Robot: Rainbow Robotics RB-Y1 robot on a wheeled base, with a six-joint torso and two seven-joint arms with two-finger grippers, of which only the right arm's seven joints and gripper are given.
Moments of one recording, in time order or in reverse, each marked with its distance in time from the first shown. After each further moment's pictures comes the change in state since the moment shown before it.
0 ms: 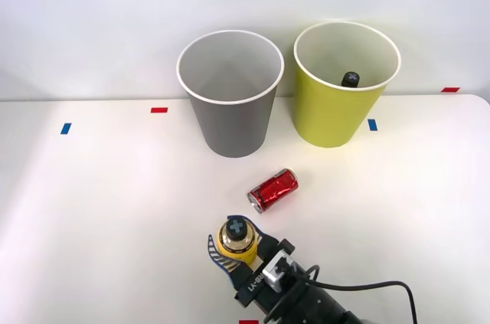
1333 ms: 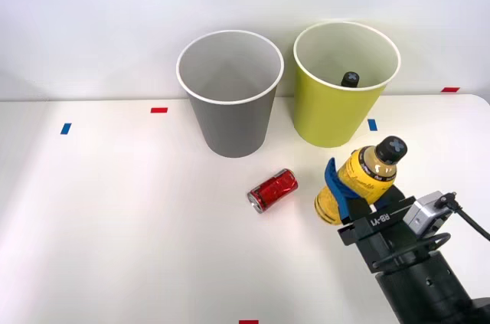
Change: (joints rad) arm 0.399 -0.178 -0.527 -0.537 -0.183 0.143 -0.037
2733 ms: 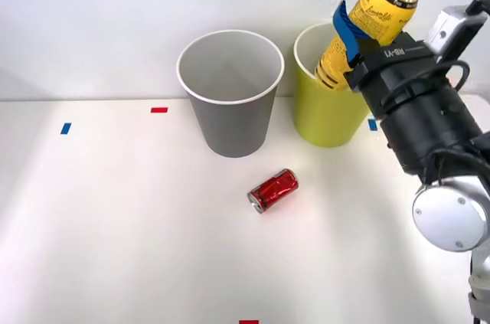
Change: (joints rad) arm -0.405 0.364 -0.472 -0.108 0.019 0.723 -0.078
